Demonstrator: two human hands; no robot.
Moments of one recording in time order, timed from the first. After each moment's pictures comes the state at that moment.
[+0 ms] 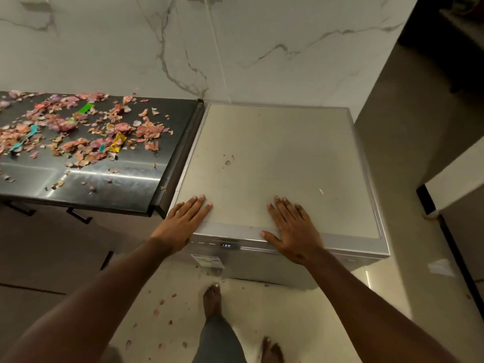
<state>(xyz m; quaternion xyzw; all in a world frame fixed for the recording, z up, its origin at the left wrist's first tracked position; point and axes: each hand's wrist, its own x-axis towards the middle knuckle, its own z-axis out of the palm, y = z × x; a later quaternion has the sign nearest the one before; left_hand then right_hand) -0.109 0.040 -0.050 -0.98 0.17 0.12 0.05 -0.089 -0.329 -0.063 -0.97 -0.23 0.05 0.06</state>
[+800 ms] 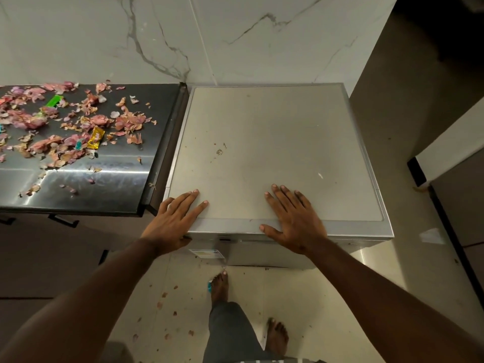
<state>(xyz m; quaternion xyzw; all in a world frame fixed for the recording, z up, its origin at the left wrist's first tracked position) -0.097 0.059 -0.064 -0.96 0.24 0.09 0.06 -0.089 -0.327 -0.070 -0.97 -0.23 0.03 0.05</state>
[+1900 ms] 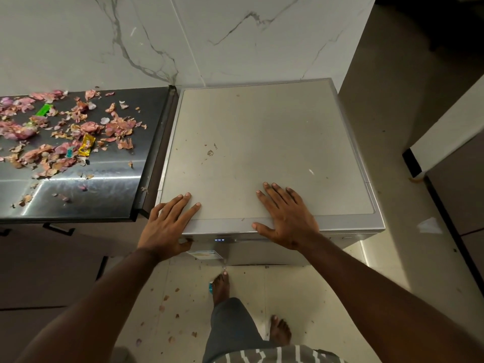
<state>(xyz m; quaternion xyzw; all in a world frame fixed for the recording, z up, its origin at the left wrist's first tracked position) -0.111 0.043 -0.064 -0.98 0.20 0.04 0.04 -0.090 -0.330 -0.069 -0.97 -0.23 0.02 0.06</state>
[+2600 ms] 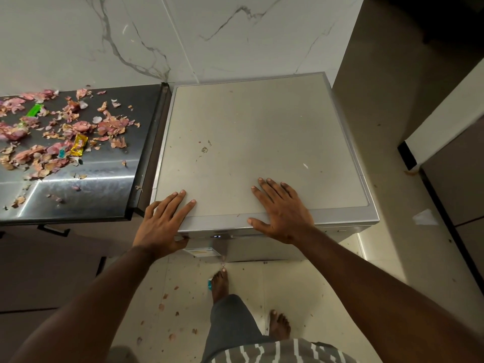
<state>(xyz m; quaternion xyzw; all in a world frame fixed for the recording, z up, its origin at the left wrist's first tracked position) -0.111 0.042 -0.060 -0.98 0.20 0.05 0.04 -0.090 -0.329 -0.069 -0.97 -0.22 0.02 0.07</state>
